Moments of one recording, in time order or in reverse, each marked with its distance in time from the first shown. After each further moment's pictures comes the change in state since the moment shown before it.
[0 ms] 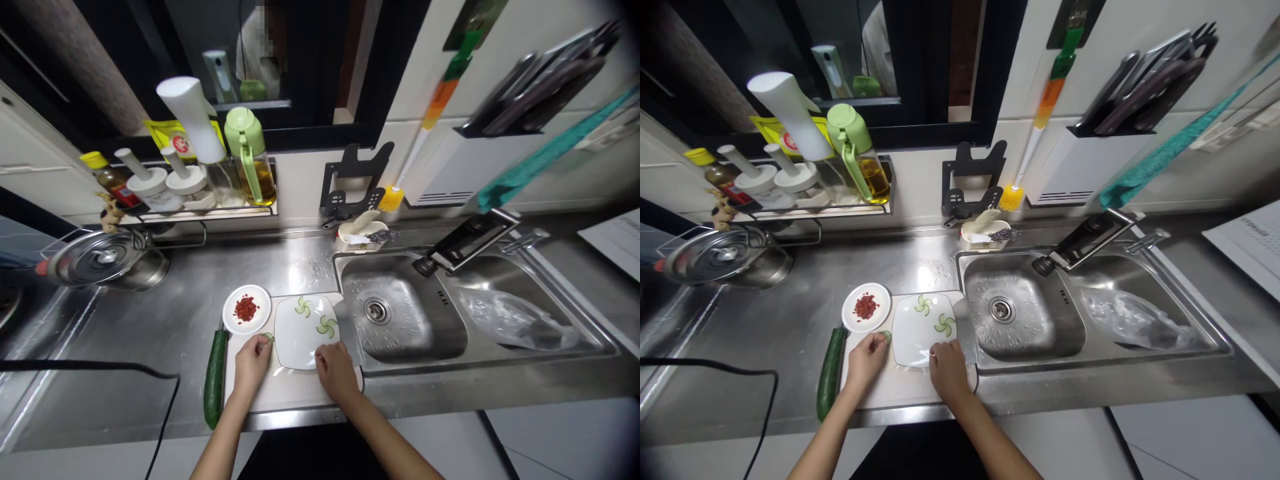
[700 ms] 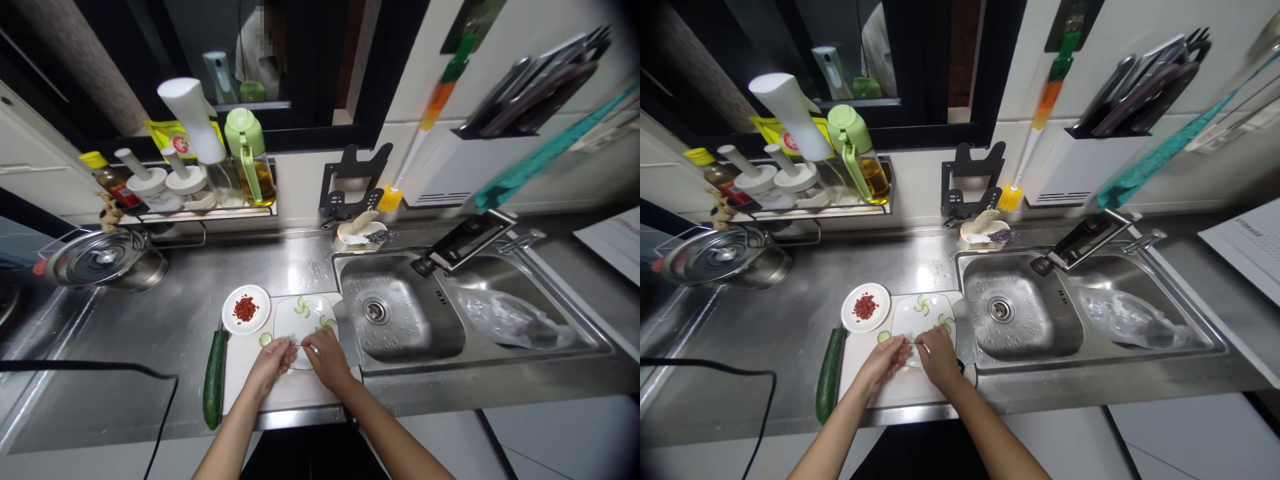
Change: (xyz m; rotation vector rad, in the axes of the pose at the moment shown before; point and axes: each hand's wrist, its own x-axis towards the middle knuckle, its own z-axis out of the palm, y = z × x) left_hand -0.008 0.048 0.016 -0.748 -0.498 -0.491; right_hand 0.024 -0.019 -0.014 0.187 0.065 -0.228
